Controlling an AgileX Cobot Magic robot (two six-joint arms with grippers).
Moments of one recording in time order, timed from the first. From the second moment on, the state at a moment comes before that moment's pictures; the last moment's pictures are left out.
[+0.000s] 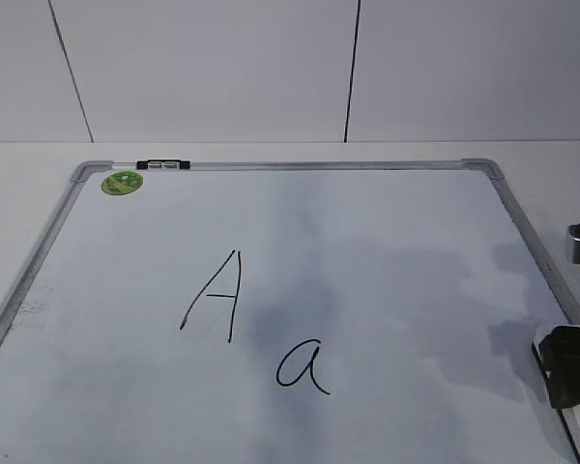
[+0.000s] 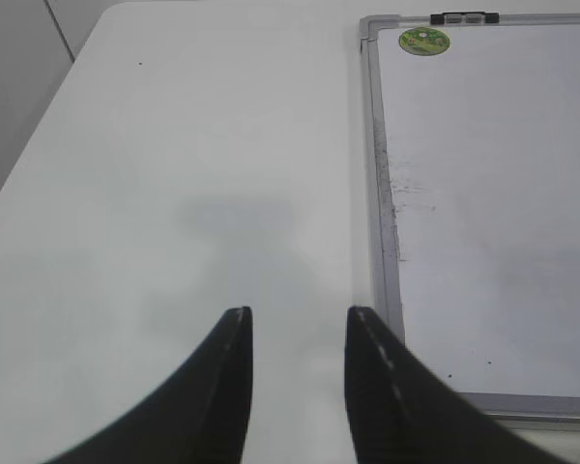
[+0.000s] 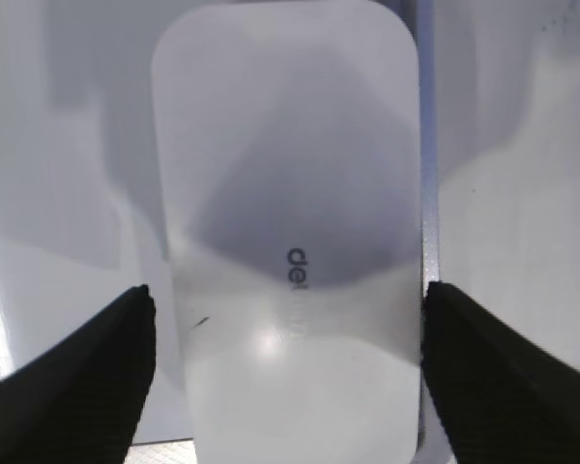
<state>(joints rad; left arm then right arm) 0.00 0.01 -0.50 0.05 1.11 -0.05 0.25 1.38 -0.65 -0.14 0.78 0.40</state>
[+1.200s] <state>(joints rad) 0.00 0.01 -0.50 0.05 1.11 -0.05 0.25 1.47 -0.71 -0.18 0.81 0.41</state>
